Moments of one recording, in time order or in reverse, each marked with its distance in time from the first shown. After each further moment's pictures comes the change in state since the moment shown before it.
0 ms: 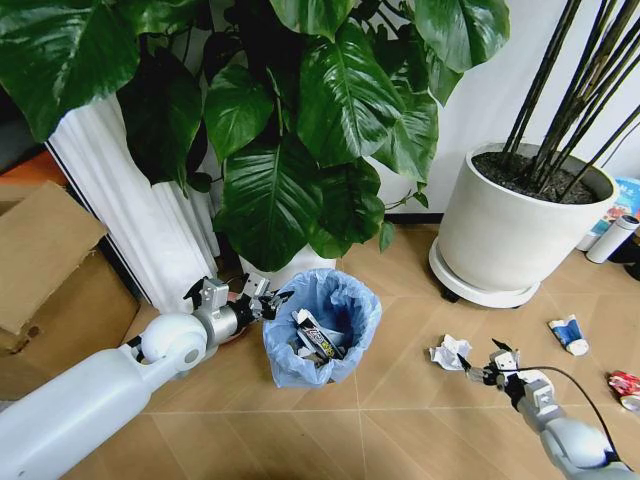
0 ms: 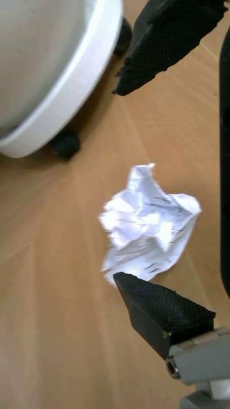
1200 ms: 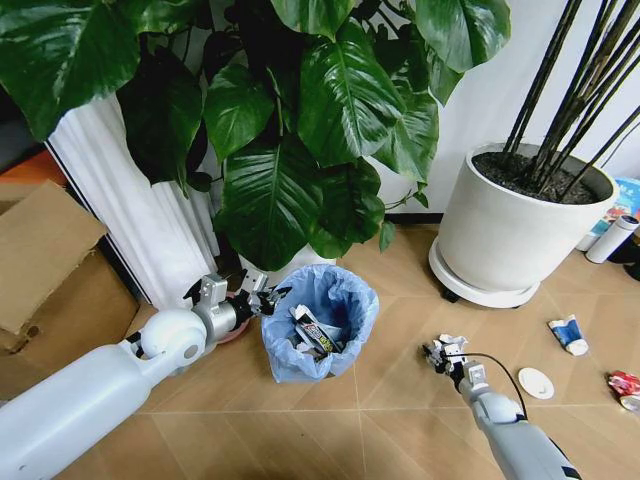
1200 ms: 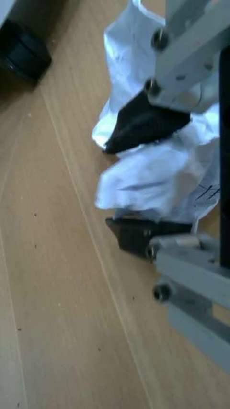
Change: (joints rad) left arm -0.028 -0.004 0.007 0.012 -0.017 0.002 -0.015; right arm 0.346 0.167 -0.156 -0.412 -0.021 0.018 -0.005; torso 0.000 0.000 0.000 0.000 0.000
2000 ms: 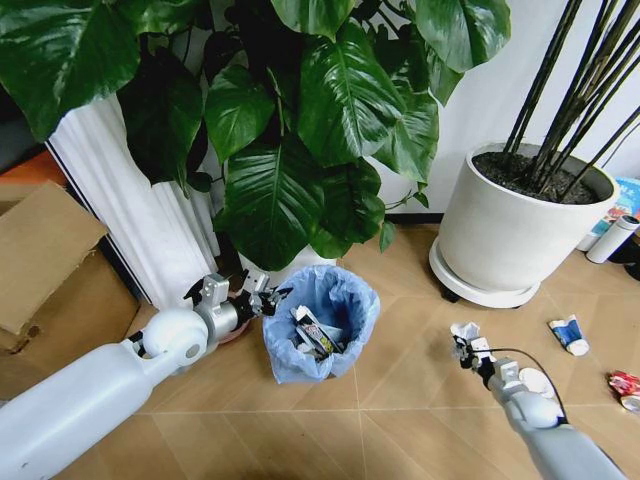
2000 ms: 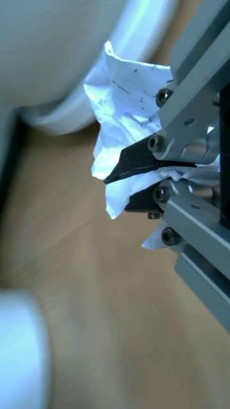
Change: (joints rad) left arm -0.025 -0.006 0.058 0.009 0.004 -0.002 0.011; right arm -0.216 -0.225 0.038 0.424 0.206 0.011 -0.071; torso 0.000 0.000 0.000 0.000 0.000
